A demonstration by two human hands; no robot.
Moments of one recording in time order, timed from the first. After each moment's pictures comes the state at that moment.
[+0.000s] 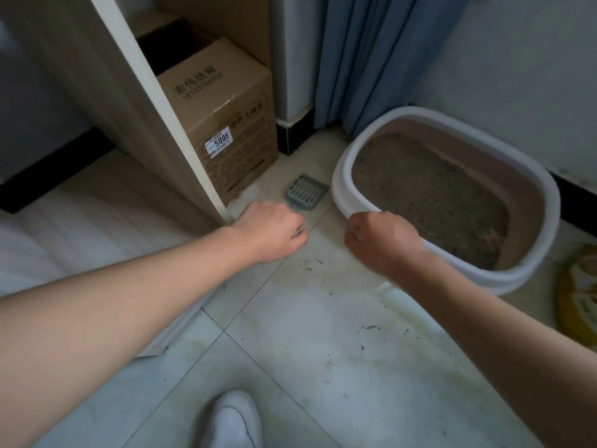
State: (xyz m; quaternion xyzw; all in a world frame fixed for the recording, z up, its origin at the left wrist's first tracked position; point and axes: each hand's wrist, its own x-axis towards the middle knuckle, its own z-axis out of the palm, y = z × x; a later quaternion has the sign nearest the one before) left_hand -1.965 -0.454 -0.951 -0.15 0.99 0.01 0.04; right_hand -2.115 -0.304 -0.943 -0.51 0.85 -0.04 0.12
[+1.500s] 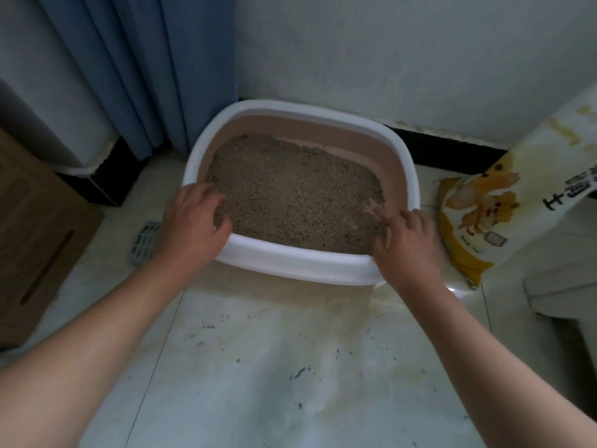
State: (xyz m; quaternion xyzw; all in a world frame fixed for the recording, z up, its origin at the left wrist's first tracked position) left_hand -2.147 -0.472 -1.053 -0.15 0.97 0.17 -0.13; right_hand -2.250 -0.146 -1.043 -0.10 0.99 -0.09 -0.01
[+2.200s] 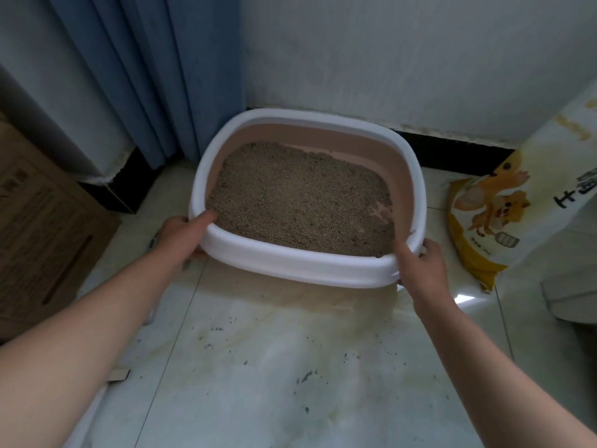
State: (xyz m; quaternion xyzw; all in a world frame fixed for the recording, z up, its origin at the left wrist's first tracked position) left_hand -2.148 -0.490 -1.056 -0.48 0.66 0.57 -0.05; right_hand -2.240 -0.132 -1.065 0.19 0.82 -0.53 0.09
